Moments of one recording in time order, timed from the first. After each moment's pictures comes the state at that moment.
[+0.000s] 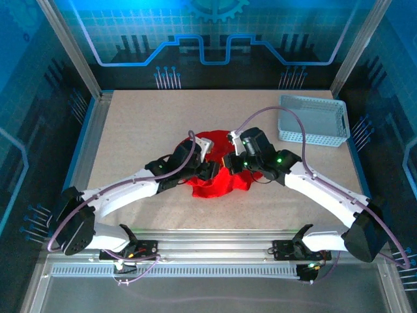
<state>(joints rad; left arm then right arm) -0.75 1.36 0.89 -0.21 -0.02 -0.38 0.70 1.28 1.03 -0.49 -0.13 0.34</state>
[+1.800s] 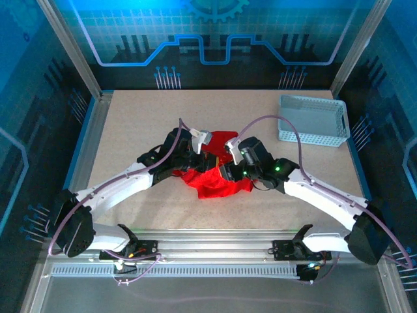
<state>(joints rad) -0.64 1.34 0.95 -0.20 0.39 -0.51 0.75 1.26 0.93 -0.43 -0.08 0.26</state>
